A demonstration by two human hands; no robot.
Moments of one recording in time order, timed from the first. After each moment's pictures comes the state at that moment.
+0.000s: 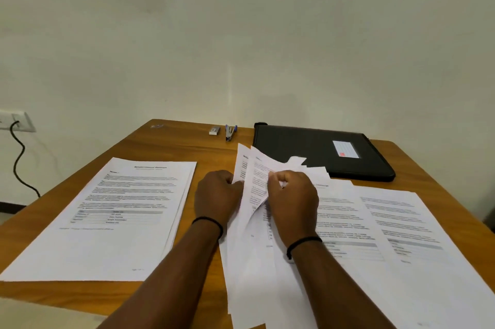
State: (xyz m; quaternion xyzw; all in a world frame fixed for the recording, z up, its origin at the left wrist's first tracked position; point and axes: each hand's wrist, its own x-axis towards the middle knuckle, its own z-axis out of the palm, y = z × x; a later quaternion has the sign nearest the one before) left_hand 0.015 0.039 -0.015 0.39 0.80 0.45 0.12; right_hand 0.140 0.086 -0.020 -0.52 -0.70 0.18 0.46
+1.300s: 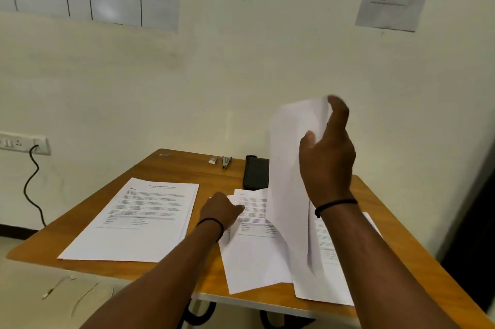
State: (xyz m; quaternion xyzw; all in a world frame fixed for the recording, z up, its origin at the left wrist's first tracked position) left_hand 0.044 -0.015 0.028 0.41 0.83 0.34 0.18; right_hand 0.222 -0.013 0.164 -0.38 -0.67 0.02 0.64
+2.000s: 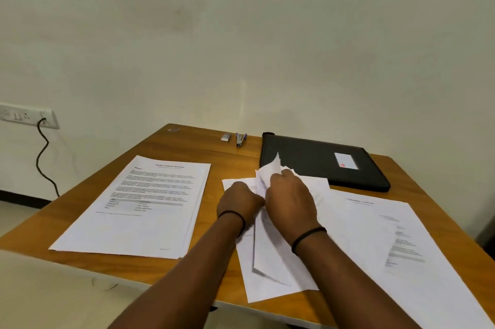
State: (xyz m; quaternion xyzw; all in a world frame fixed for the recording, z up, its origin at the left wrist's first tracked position) left_hand 0.039 0.019 -0.003 0.40 0.82 0.36 0.19; right_hand 0.142 0.039 0.033 -0.45 -0.87 -0.04 0.21
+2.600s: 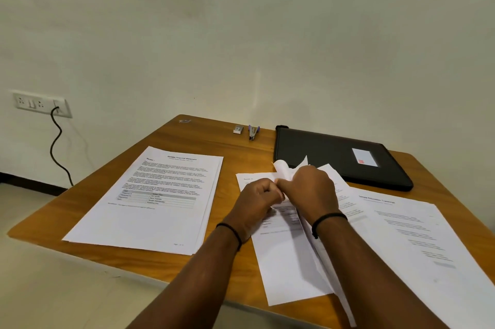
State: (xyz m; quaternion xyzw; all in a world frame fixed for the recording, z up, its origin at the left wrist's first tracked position) left_hand 0.034 0.005 -0.022 0.42 0.55 0.61 0.39; right_hand 0.132 0.068 0.028 -0.56 -0.79 0.11 0.22
